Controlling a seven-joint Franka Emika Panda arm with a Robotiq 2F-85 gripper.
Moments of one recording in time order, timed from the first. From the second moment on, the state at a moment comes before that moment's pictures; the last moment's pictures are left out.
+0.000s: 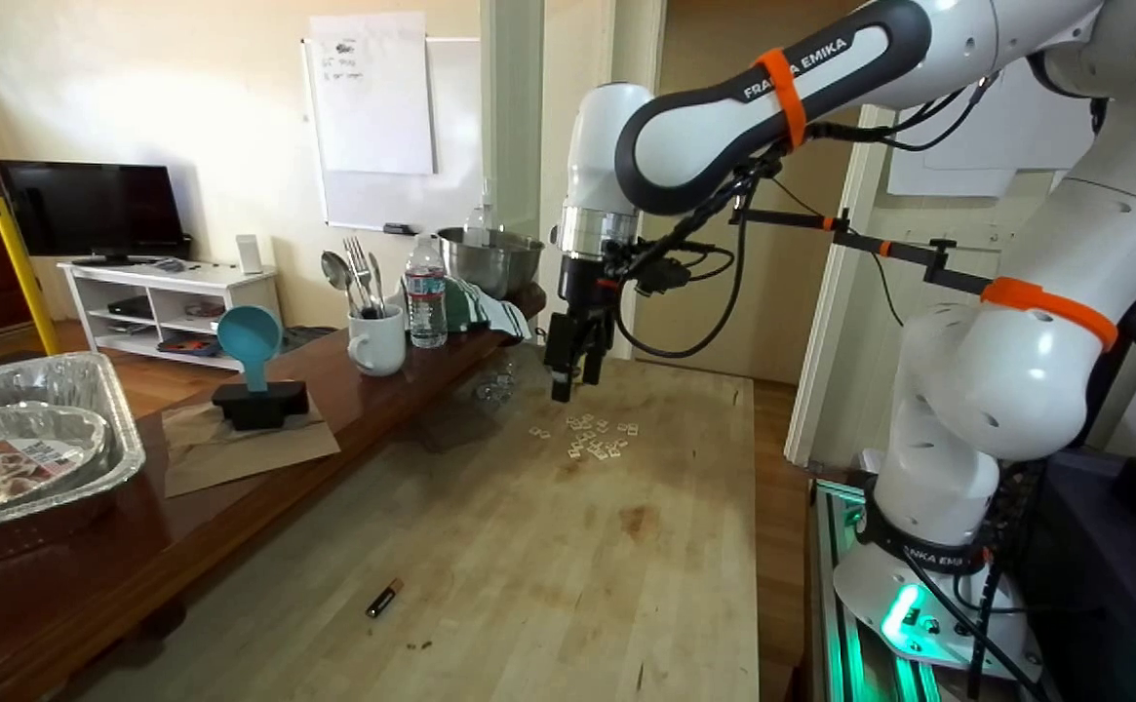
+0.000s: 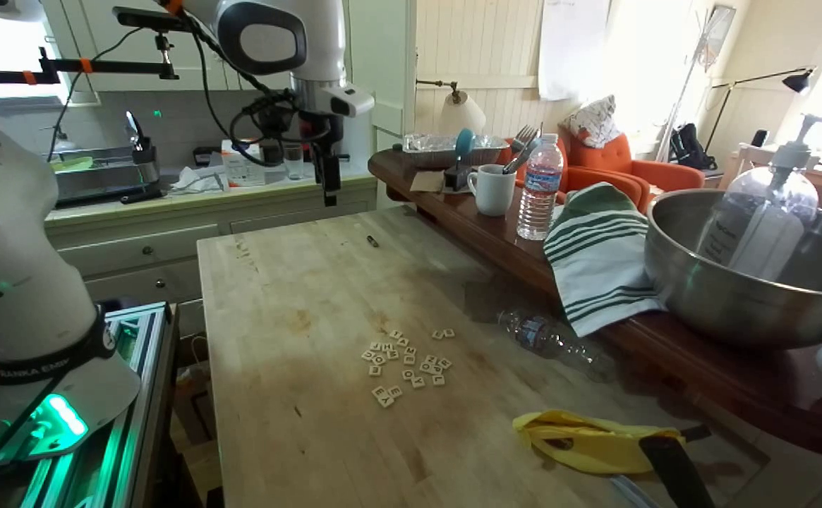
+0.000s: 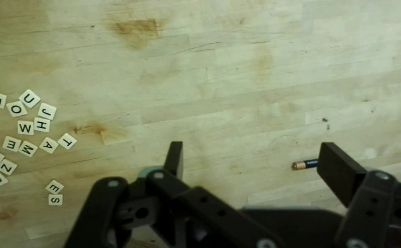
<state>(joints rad) 0.08 -0.38 0.09 -2.51 0.22 2.18 0.06</state>
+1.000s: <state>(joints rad) 0.01 -0.26 -0.05 -2.61 0.06 2.28 -0.28</state>
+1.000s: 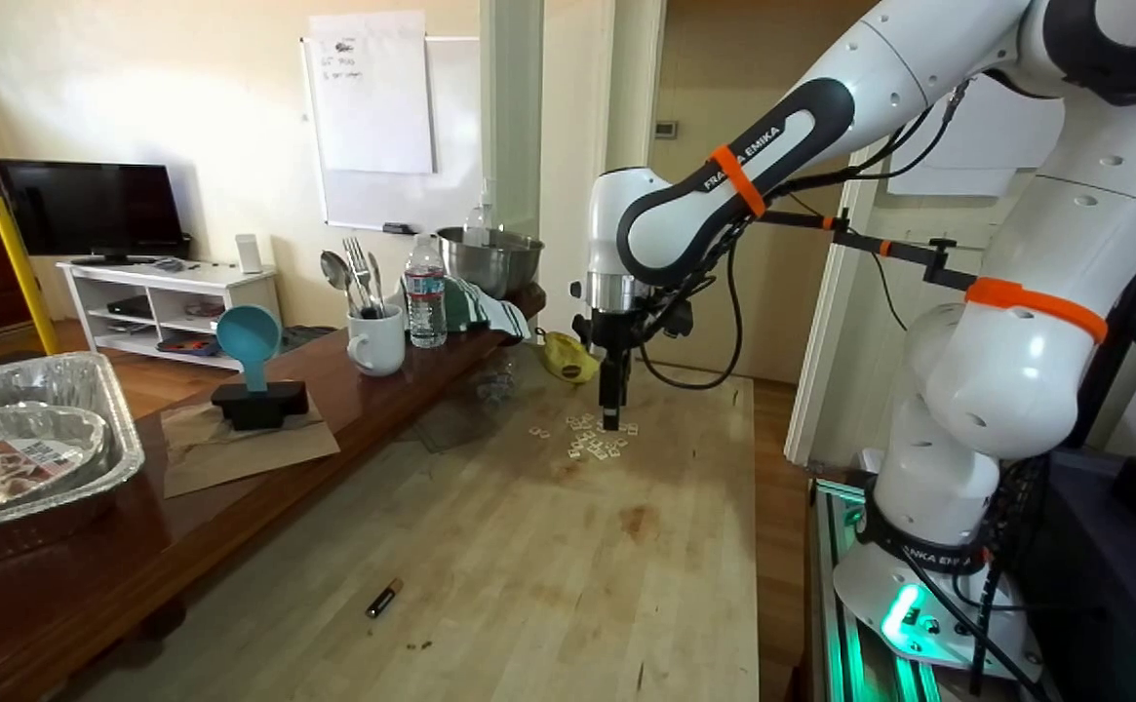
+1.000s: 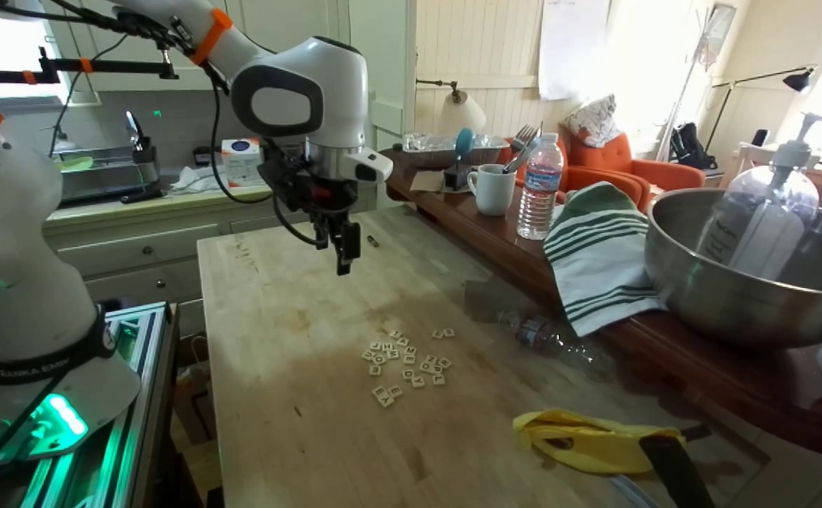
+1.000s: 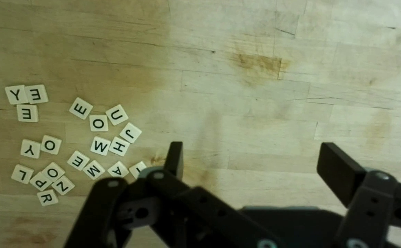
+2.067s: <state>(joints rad) -0.03 -0.02 -0.05 -2.56 -0.23 2.48 -0.27</state>
